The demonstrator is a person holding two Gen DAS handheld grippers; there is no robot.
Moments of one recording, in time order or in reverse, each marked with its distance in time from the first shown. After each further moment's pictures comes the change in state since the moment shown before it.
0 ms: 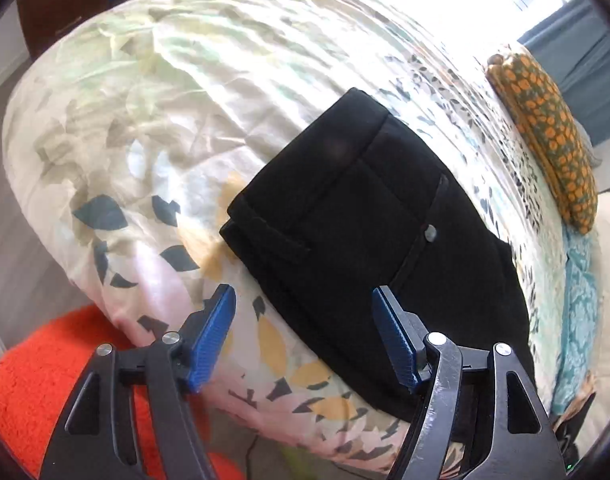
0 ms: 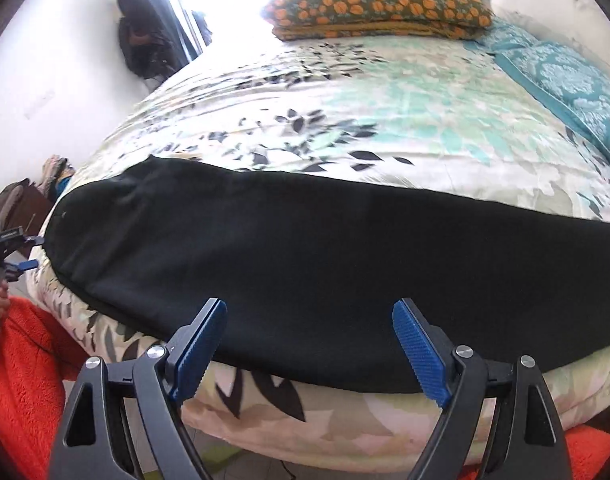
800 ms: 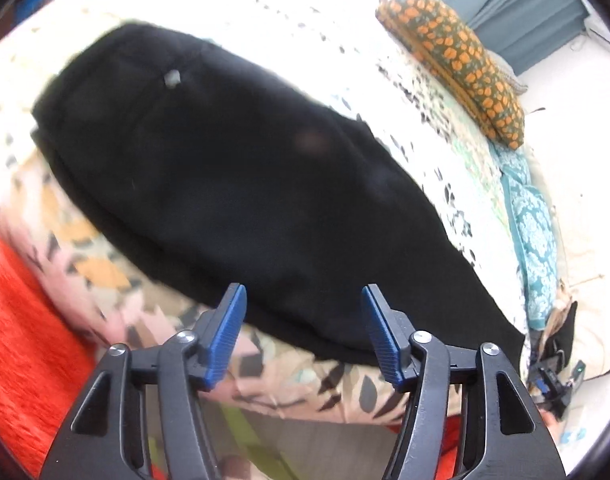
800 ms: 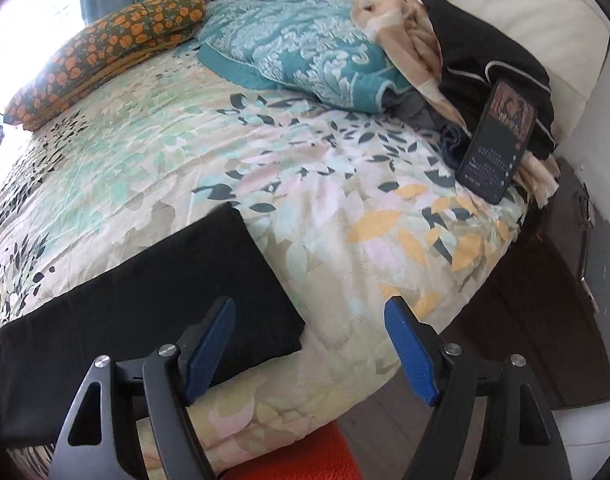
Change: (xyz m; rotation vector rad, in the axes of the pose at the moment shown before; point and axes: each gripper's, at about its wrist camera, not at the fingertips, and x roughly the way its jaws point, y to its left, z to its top) left arm -0.022 -0.126 -0.115 0.271 0.006 -0.197; right arm -0.136 -0.260 -0.010 0.527 -0.012 -0.633
